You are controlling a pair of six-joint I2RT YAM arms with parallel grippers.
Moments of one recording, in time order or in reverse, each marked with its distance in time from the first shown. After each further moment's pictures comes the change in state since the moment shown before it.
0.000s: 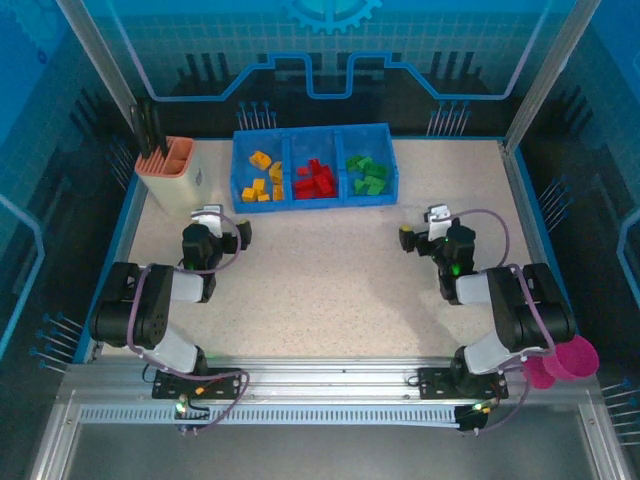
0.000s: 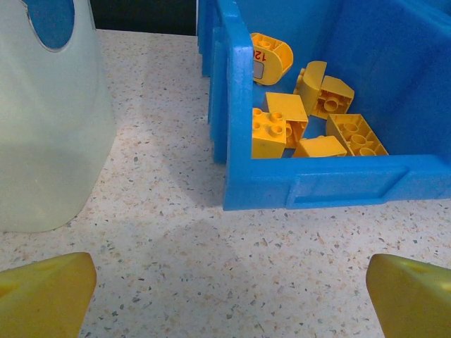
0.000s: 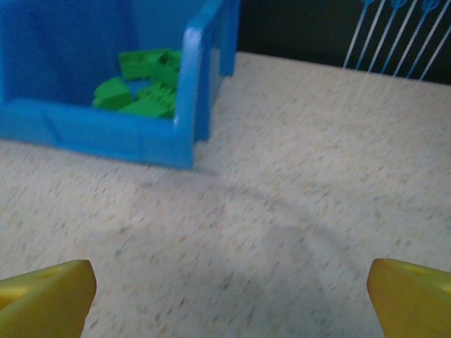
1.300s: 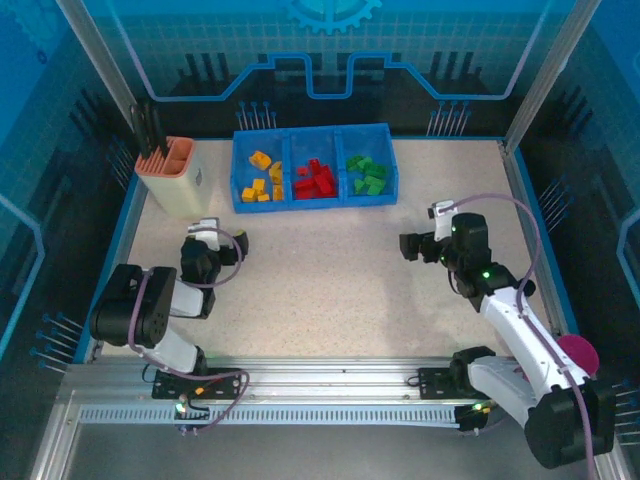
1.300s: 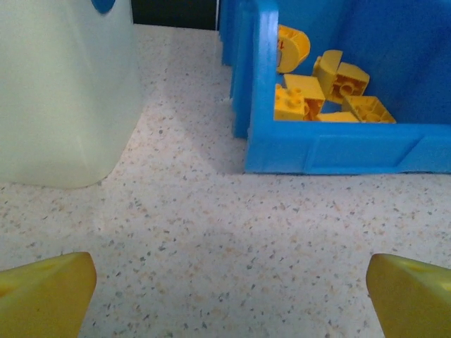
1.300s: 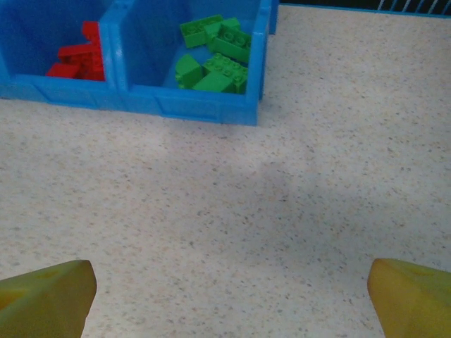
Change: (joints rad) left arm 0.000 0.007 -0.133 0.179 -0.038 -0.004; right arm 0.128 -0.623 0.237 -1.120 0.046 0.128
